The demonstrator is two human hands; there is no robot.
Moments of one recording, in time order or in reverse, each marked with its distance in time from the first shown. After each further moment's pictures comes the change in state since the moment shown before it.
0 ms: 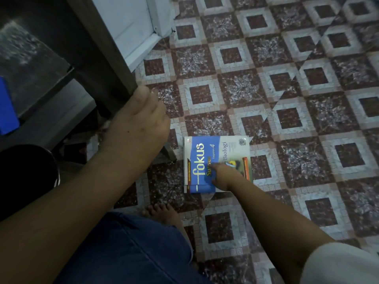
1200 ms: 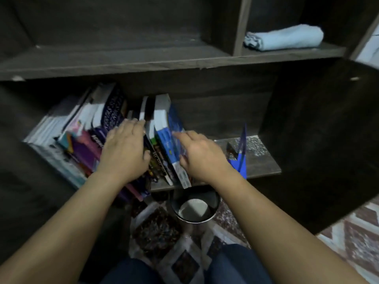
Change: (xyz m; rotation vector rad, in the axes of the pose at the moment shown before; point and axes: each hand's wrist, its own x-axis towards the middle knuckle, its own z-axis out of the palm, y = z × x) left_hand -0.411 -0.200 -0.140 -0.246 -0.271 -1.387; right_hand -0.247 -0.548 -0.118 -0.401 0.752 -1.161
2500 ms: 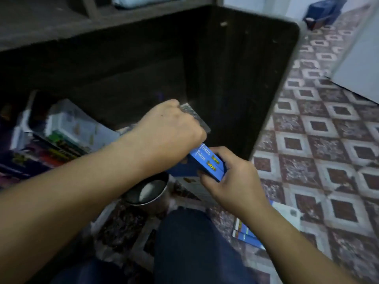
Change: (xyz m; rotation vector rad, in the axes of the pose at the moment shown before) left_hand -0.032 0.245 -0.083 0.365 0.081 1.152; right_hand -0.234 0.065 -0.065 0.418 0.311 0.662
